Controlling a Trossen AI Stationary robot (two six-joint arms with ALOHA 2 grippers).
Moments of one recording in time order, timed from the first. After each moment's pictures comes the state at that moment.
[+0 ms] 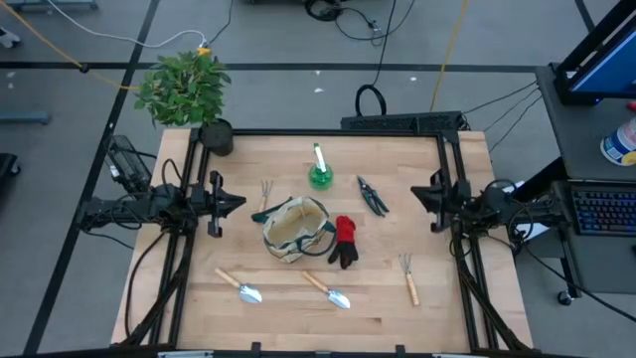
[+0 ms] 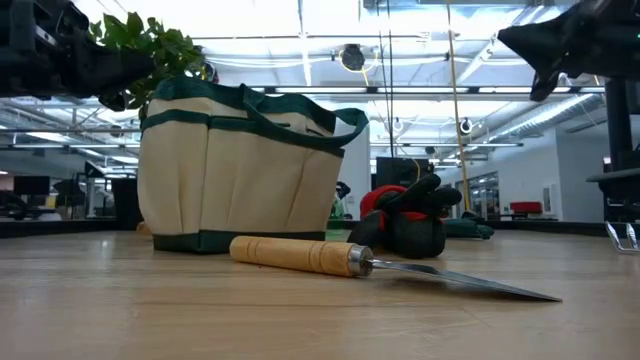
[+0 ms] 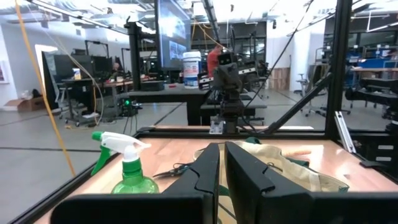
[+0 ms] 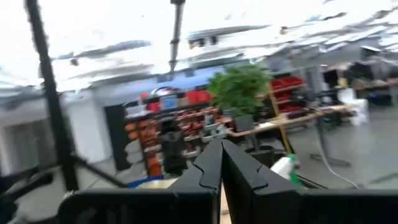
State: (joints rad) left arm 0.00 0.01 0.01 0.15 -0.08 0.05; right arm 0.09 0.01 0.01 0.37 0.31 0.13
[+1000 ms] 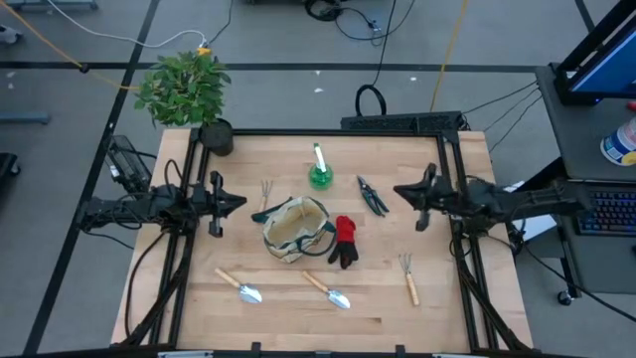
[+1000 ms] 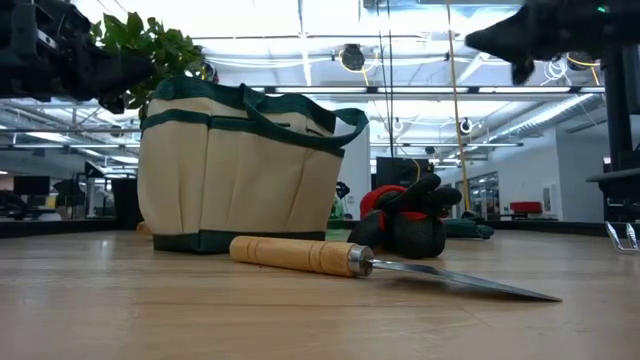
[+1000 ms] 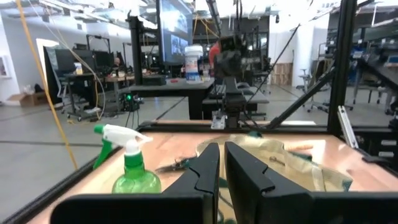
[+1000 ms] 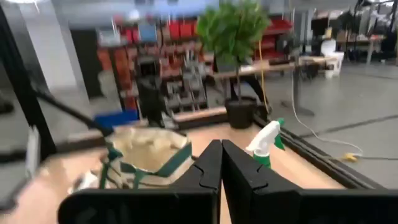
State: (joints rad) left arm 0.00 0.01 0.01 0.12 -0.09 0.04; right arm 0.09 0.47 0.33 0.18 0.34 0.09
